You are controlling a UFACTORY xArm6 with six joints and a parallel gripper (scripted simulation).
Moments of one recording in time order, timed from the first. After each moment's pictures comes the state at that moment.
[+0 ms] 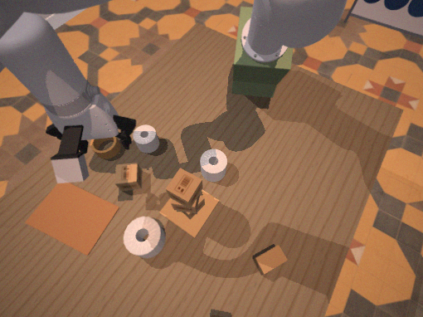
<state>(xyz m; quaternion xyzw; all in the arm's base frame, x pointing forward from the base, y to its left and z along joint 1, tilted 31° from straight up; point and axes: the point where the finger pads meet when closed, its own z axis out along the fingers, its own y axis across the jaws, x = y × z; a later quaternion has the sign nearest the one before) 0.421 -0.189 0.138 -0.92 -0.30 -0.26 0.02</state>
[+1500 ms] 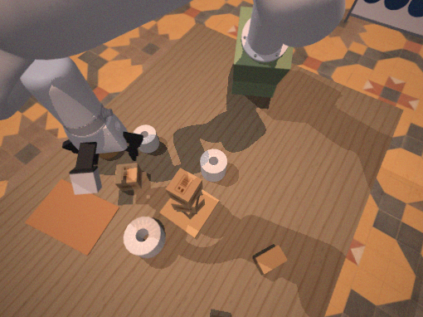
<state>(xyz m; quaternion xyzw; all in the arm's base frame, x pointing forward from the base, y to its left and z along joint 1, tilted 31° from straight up) 0.449 -0.178 0.087 -0.92 -0.30 -0.26 0.02</state>
